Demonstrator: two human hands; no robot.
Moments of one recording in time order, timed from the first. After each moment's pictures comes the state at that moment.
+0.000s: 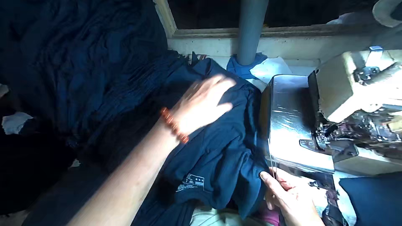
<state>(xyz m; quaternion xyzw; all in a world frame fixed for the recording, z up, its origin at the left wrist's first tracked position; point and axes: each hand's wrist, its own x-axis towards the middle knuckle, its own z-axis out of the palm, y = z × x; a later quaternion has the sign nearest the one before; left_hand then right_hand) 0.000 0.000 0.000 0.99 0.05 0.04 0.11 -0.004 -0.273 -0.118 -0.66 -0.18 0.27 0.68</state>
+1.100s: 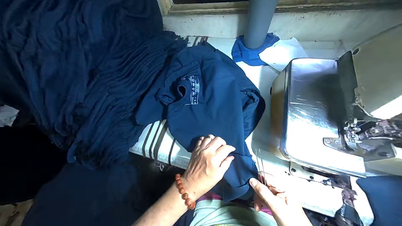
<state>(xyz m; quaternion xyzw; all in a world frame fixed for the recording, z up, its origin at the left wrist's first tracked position) -0.098 -0.057 -0.143 0.96 0.06 0.21 0.19 -0.024 -0.261 -0.151 -0.61 -0.23 0.34 0.68</state>
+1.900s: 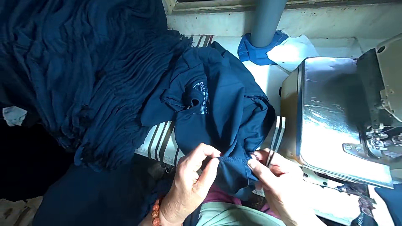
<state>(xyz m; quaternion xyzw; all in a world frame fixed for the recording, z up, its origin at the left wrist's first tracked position) -0.131 -0.046 -0.103 0.82 0.13 0.27 0.48 -0.011 -0.202 -0.132 -0.53 -0.22 0.28 0.77</state>
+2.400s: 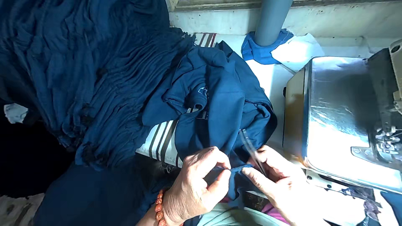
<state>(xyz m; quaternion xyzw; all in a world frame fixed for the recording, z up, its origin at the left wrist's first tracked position) -0.126 -0.039 -0.097 0.86 0.03 0.25 0.43 -0.003 -0.202 -0.135 -0.61 -0.35 0.20 0.68</state>
